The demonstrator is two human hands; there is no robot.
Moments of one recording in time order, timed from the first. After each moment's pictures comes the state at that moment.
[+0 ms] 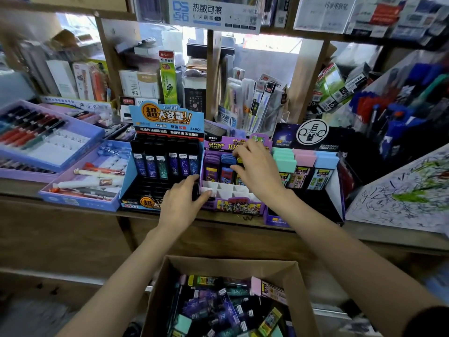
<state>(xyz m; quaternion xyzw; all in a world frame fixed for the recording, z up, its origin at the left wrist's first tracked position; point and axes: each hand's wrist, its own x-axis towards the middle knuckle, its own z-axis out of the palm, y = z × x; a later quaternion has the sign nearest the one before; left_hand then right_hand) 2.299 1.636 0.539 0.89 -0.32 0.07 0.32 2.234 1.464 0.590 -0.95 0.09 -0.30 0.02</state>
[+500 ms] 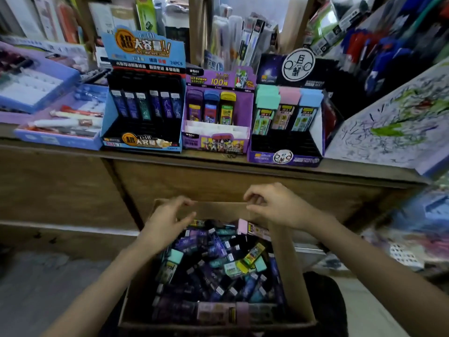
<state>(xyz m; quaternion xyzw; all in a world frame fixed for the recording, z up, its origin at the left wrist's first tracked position) 2.207 1.707 0.440 0.84 -0.39 -0.12 0.36 2.070 1.487 0.509 -0.97 0.10 0.03 0.22</state>
